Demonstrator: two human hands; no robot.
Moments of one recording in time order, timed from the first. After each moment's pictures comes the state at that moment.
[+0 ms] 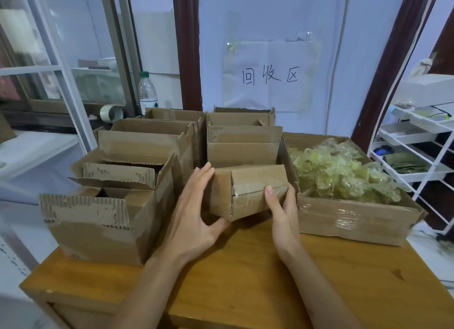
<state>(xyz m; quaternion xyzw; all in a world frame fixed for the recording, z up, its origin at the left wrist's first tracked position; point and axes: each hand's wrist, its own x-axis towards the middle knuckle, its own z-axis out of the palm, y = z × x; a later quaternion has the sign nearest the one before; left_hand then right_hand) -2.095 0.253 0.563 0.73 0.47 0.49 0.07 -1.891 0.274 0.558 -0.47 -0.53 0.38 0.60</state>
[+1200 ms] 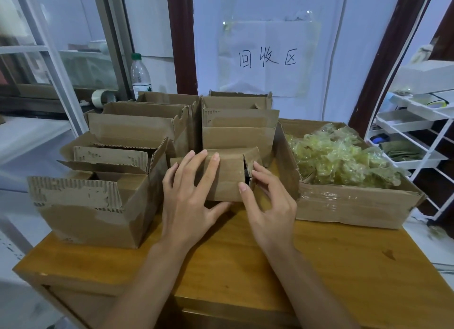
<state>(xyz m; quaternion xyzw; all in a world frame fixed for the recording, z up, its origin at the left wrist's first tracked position) -2.087 0.257 0.552 0.71 0.50 0.43 -0.24 -1.909 0.253 0.554 -0.37 -0.65 0.05 0.66</state>
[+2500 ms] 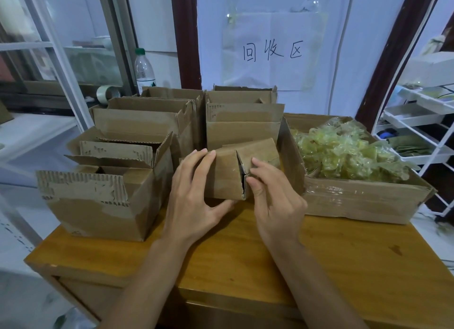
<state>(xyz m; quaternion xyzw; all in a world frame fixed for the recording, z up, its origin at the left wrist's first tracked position) -2.087 0.247 0.555 0.72 0.47 0.49 -0.10 -1.906 0.252 0.559 -0.33 -0.66 -0.16 0.65</state>
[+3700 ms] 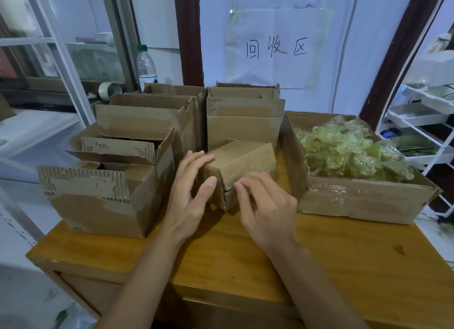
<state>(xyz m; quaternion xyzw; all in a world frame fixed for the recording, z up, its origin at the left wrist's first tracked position) -2.100 0.243 0.557 0.67 0.47 0.55 0.17 -1.915 0.248 0.555 -0.36 -0.73 -0.16 0.55</state>
